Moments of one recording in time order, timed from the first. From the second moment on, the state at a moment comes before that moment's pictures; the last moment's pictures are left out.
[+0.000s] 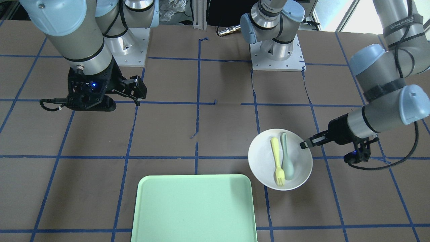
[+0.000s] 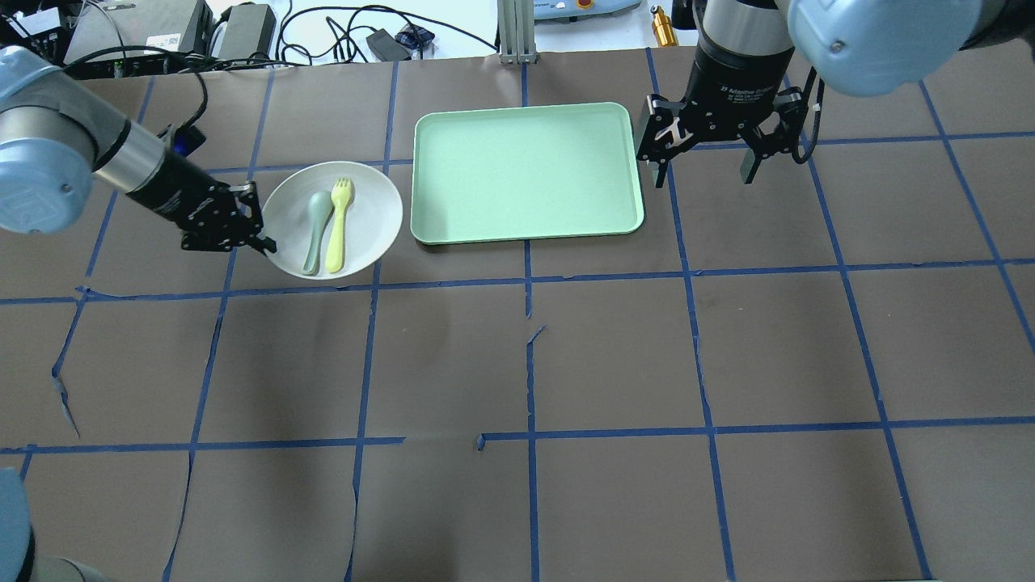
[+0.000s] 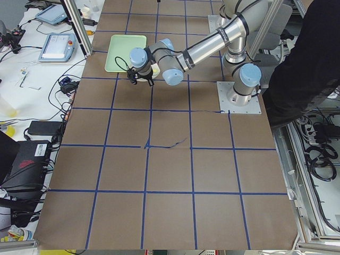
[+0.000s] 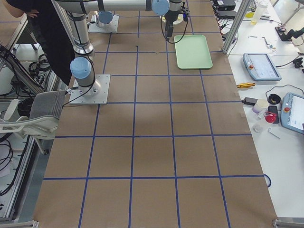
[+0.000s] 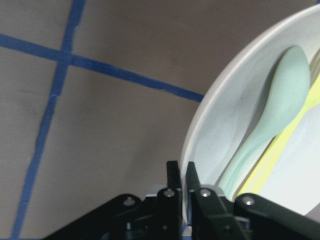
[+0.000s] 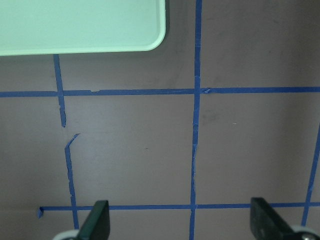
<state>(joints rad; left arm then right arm) -1.26 -1.89 -1.70 -1.33 1.20 -0.05 1.66 -1.41 1.45 -1.51 -1.56 0.09</state>
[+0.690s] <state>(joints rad) -1.53 -2.26 -1.27 -1.26 1.15 -0.33 1.66 -1.41 1.45 -1.51 -1.56 0.09</state>
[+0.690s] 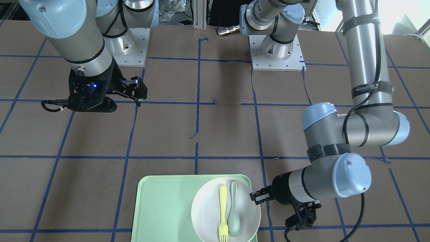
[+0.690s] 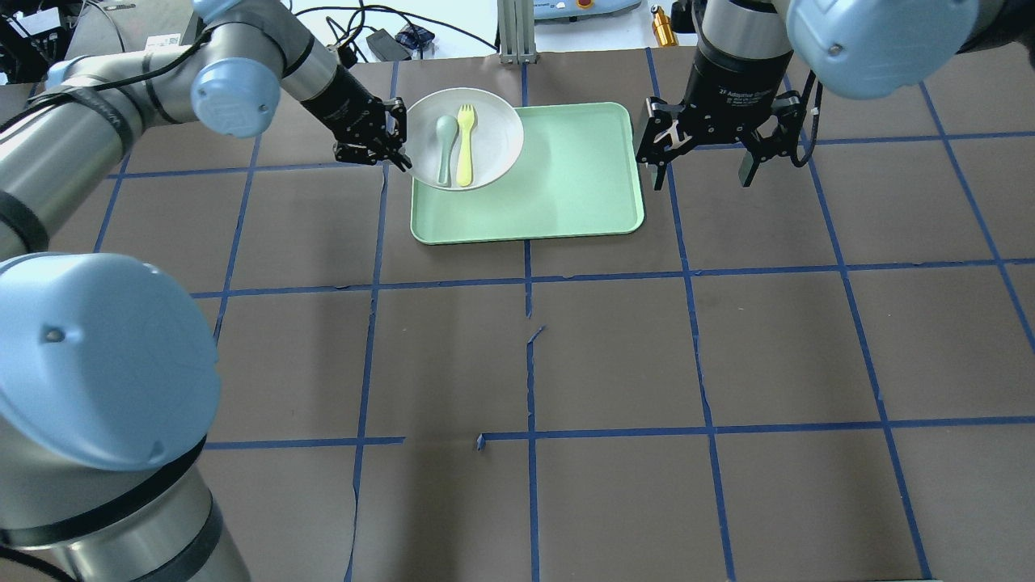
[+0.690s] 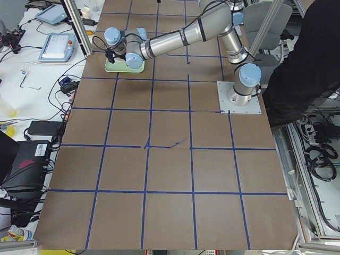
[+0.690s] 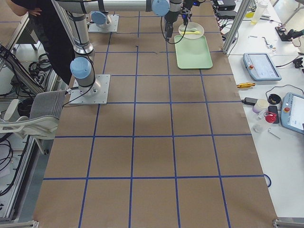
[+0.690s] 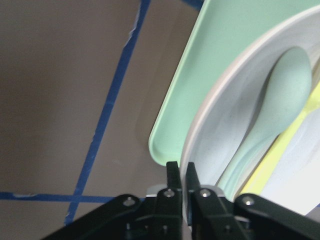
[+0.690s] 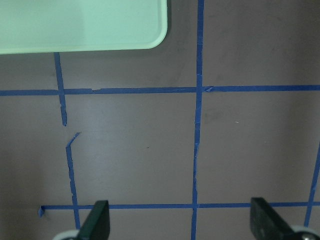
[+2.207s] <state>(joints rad) -1.66 -2.33 -1.32 -1.02 1.16 -0.47 1.66 -1.38 1.44 -1.60 -1.56 0.10</state>
